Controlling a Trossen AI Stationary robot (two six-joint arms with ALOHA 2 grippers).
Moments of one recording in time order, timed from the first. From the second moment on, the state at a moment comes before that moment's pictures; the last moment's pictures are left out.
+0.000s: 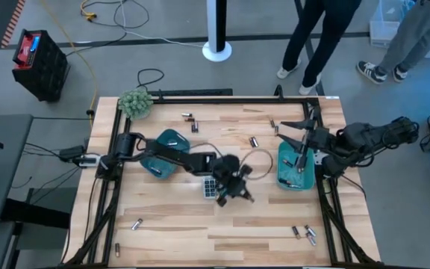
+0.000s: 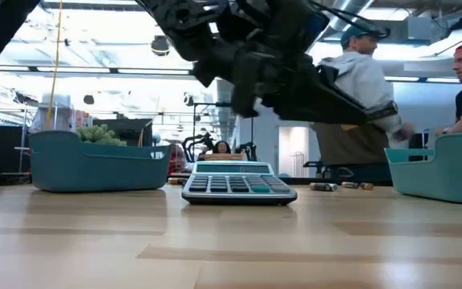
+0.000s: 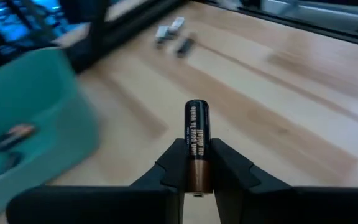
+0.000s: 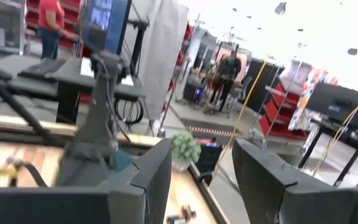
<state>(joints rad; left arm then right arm) -0.05 2.13 1.45 0.20 0.40 0.58 0.35 0.65 0.81 -0.04 0.68 -0.37</state>
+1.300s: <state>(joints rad) 0.10 2.67 2.35 0.14 0.36 0.16 0.42 0.66 0.81 0.15 0.68 -0.46</state>
